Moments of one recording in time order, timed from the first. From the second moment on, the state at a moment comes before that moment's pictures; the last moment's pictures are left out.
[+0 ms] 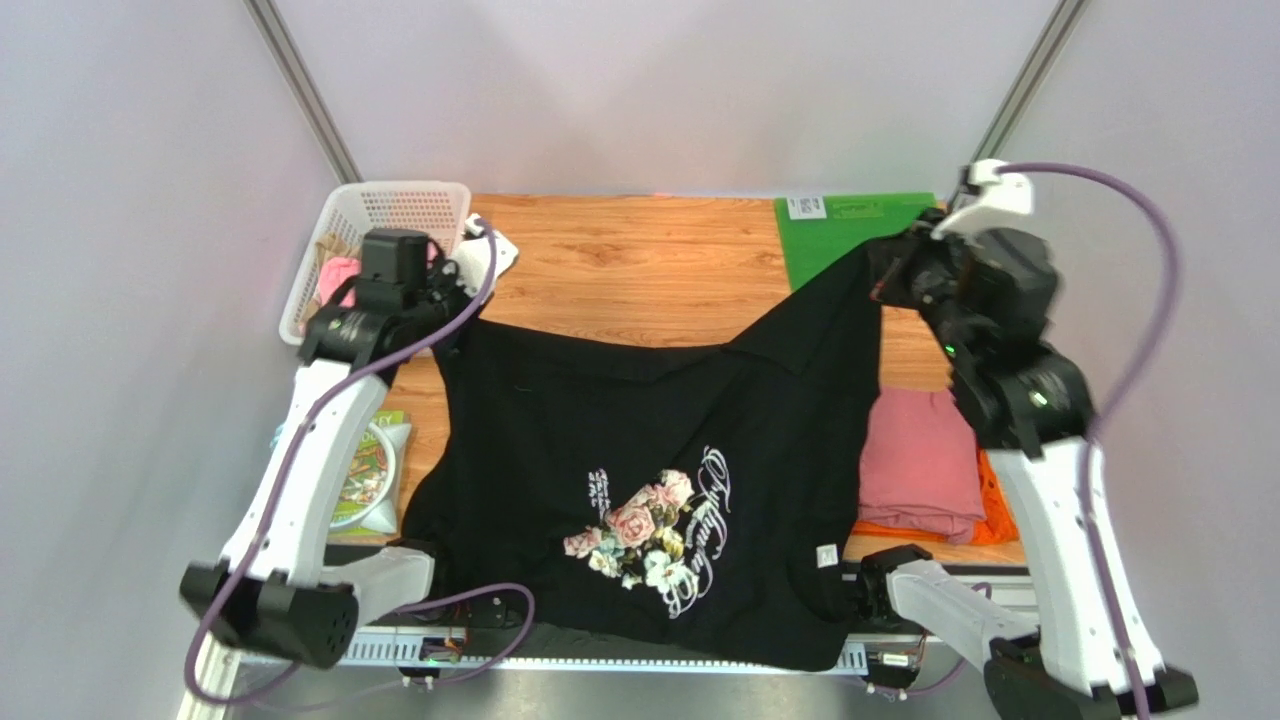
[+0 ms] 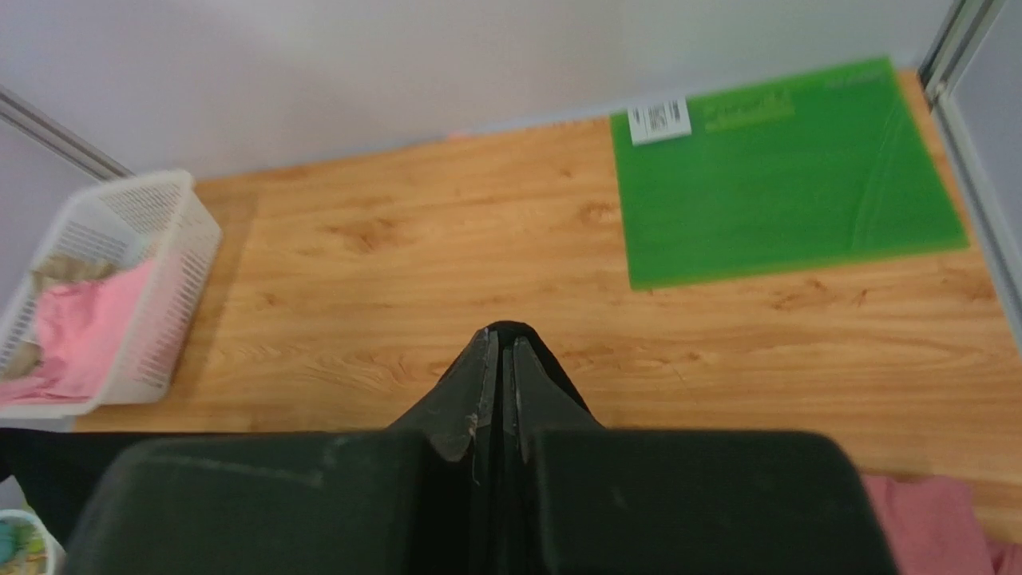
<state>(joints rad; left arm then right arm) -0.18 1.14 1.32 -0.88 0.12 0.57 0.25 0.96 1.46 -0.64 0.12 0.32</state>
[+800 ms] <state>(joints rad) -0.21 1.75 1.34 -0.59 -0.01 0.54 0.21 1.18 1.26 -0.40 0.11 0.34</state>
